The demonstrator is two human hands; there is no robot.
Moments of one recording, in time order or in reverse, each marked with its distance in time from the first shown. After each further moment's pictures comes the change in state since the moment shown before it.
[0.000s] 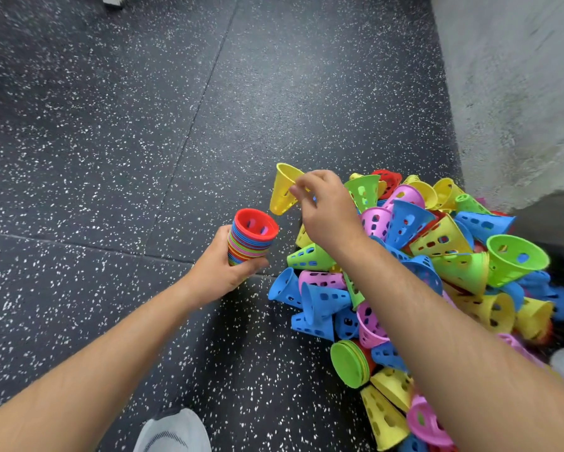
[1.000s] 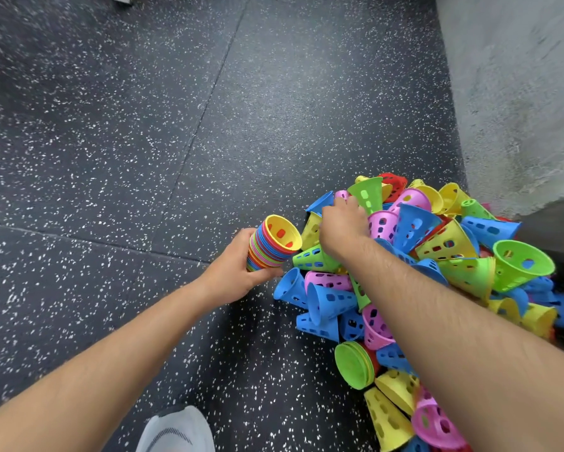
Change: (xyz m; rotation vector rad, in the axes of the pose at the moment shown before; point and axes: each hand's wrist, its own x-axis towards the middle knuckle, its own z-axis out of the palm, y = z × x) left_hand 0.000 -0.006 0.007 0.073 -0.107 0.071; right_hand 0.006 0.033 0.017 -0.944 -0.418 0.165
